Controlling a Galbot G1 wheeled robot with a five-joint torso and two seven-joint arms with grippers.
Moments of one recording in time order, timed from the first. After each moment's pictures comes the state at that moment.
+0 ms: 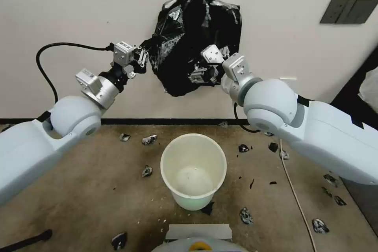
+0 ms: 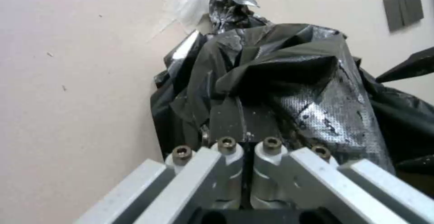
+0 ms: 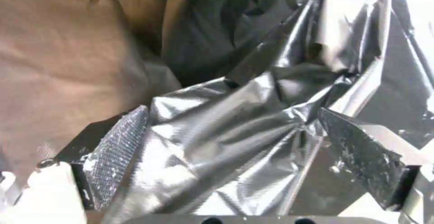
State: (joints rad) left arm 0.53 -0.47 0.16 -2.03 -0.80 -0.13 -0.18; right arm -0.15 0.80 -0.47 2.14 0.85 -0.73 0.52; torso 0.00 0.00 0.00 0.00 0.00
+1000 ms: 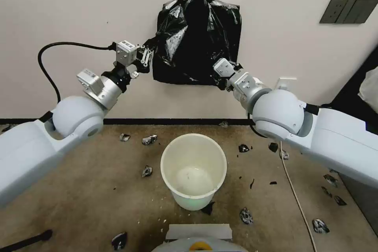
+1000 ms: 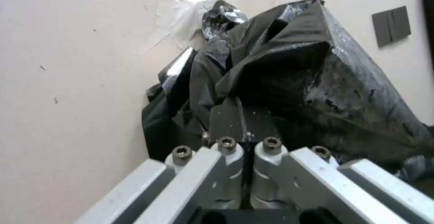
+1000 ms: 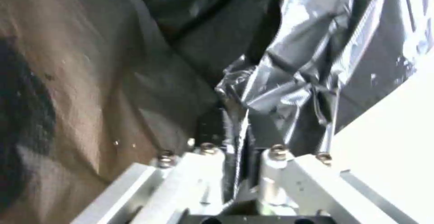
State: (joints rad) left arm 0.52 -0.48 0.16 -2.06 -0.82 -0.13 -0.18; right arm -0.12 0.67 -0.58 2.13 0.80 -0.72 0.53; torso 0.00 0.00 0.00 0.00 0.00
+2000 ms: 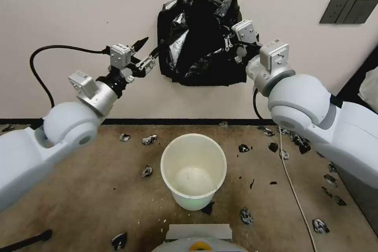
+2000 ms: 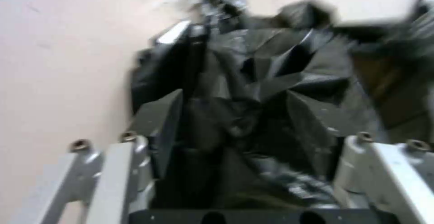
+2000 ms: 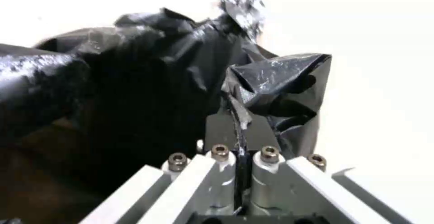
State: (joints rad) left arm 0.62 -0.40 0.07 -2.18 -1.12 -0.09 -0.19; right arm -0.25 0.73 -0.28 2.19 0.83 -0.55 0.58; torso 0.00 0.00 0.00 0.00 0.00
